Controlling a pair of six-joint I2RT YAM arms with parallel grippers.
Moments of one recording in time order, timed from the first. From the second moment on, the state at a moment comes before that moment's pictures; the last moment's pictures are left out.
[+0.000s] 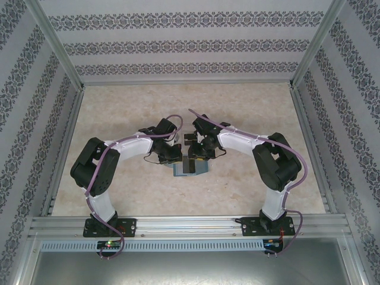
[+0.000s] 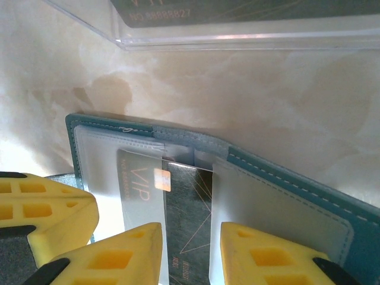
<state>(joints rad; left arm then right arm) -0.53 1.79 1.08 -0.50 0.43 -0.66 0.62 1.85 1.21 -0.61 -0.33 0.66</state>
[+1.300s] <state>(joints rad) -0.54 1.85 1.10 -0.50 0.47 -0.63 0.61 1.90 1.20 -0.61 -0.37 0.62</state>
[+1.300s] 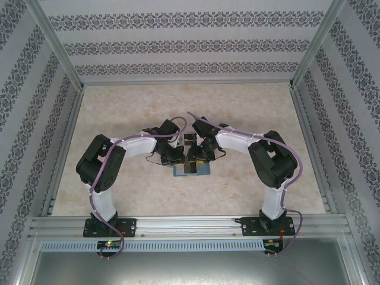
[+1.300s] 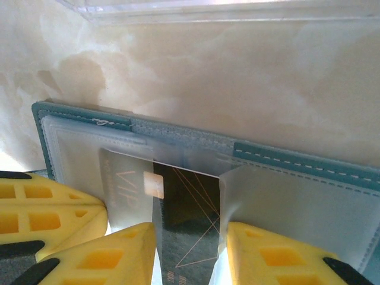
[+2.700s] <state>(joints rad) -0.54 1.85 1.10 -0.50 0.46 -0.63 0.56 1.81 1.09 -0.47 -0.55 0.66</state>
